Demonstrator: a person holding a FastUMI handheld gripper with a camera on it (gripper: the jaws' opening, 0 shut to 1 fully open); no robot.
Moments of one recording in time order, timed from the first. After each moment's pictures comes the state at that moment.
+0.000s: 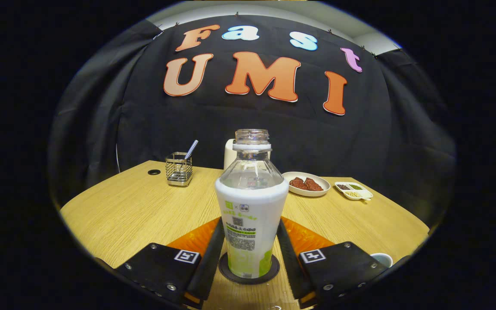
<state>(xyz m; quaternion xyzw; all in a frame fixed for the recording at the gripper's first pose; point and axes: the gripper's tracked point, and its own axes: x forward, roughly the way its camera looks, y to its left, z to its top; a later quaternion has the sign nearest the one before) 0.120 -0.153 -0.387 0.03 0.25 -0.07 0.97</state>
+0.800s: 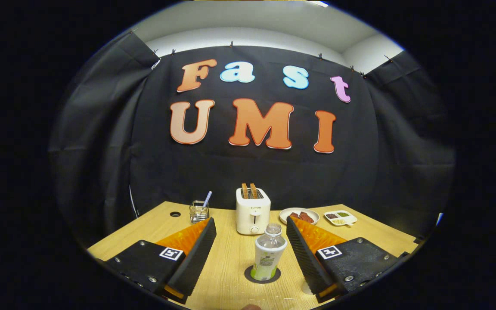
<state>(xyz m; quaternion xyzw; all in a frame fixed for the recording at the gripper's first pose) 0.077 -0.125 -0.196 0.05 0.14 -0.07 0.99</state>
